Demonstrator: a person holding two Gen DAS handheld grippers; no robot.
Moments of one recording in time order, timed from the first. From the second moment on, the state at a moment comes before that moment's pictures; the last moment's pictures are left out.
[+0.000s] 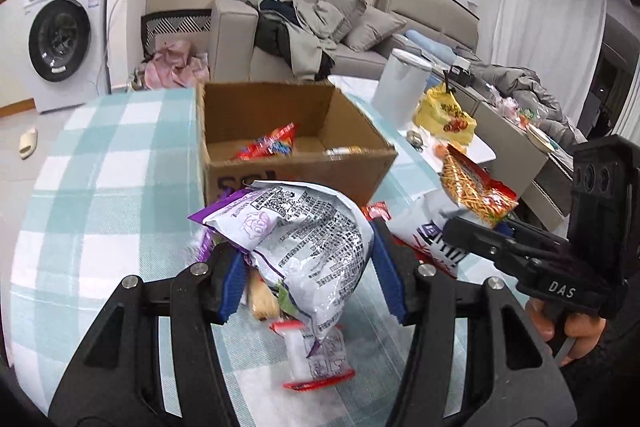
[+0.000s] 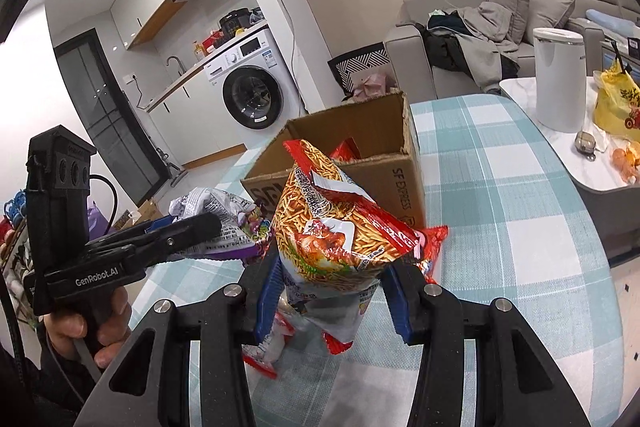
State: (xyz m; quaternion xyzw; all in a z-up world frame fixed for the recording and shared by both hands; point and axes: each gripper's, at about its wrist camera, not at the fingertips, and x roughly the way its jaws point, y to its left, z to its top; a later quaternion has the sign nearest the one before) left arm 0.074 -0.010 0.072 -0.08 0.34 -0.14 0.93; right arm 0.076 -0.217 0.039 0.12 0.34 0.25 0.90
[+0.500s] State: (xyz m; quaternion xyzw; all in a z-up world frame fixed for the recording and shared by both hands) left arm 0.100 -0.007 0.098 -0.06 0.32 -0.11 0.94; right arm 0.096 -0.209 0.074 0.11 0.31 0.27 0.90
